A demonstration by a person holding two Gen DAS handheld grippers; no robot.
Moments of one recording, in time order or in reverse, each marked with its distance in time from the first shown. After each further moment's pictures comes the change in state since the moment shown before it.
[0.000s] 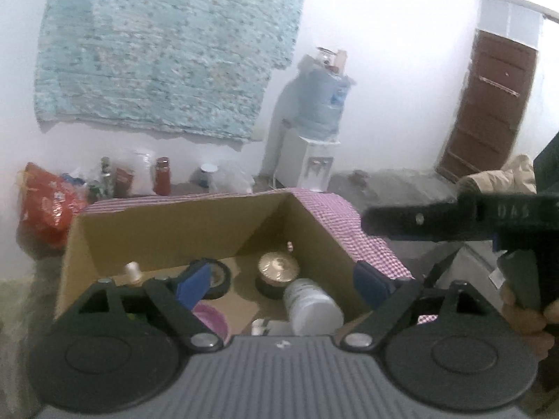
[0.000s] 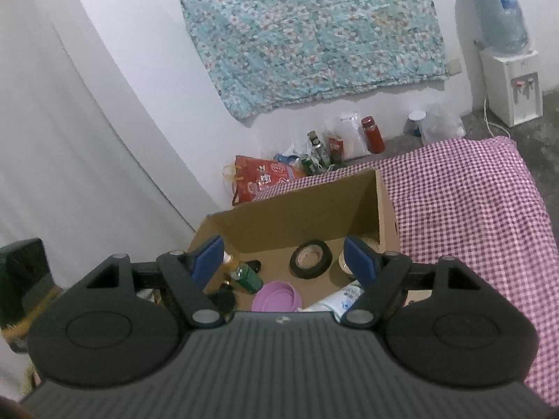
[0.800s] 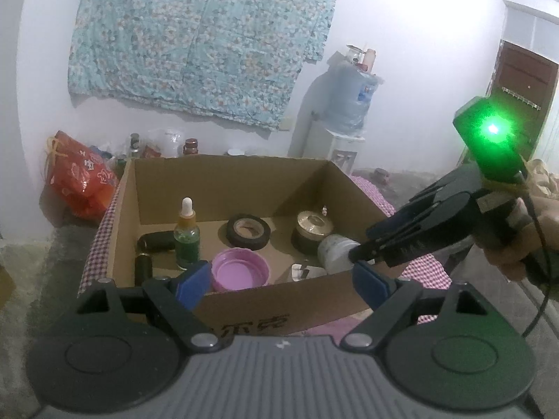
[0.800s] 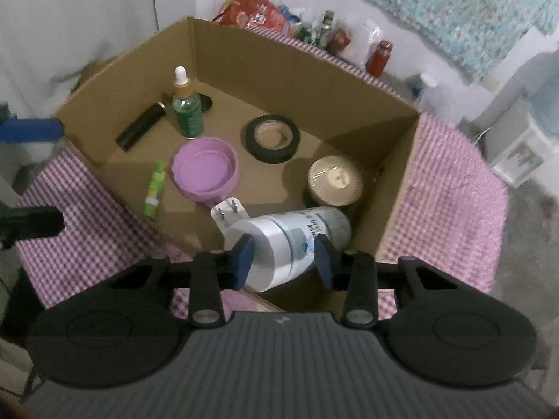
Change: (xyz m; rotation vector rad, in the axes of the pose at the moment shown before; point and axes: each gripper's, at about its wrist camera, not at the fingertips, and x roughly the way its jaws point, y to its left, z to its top) left arm -0.028 0.032 -0.046 -0.076 0.018 0.049; right arm 0.117 0.058 -0.010 -0.562 0.538 -0.233
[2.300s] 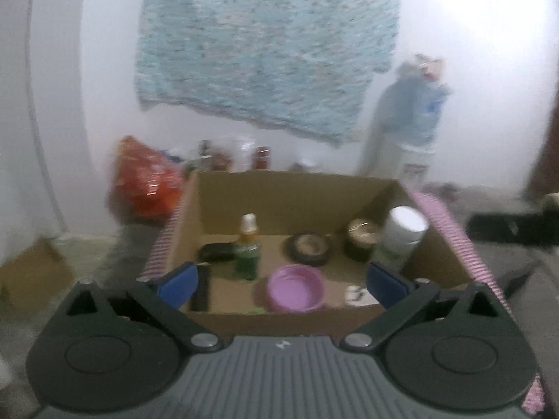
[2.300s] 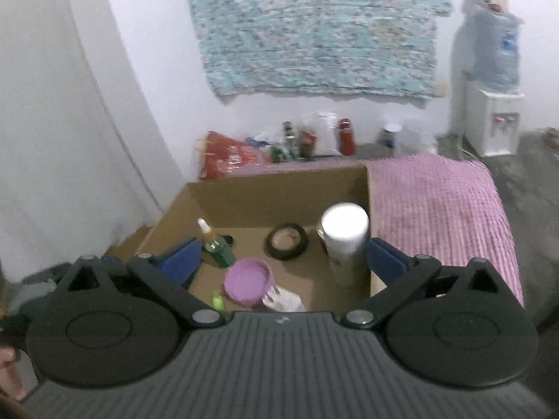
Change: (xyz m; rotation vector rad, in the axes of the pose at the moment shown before) left arm 0.002 -0.020 0.012 -0.063 -0.019 0.312; right arm -0.091 -0.004 -0.080 0.484 -0.471 -0.008
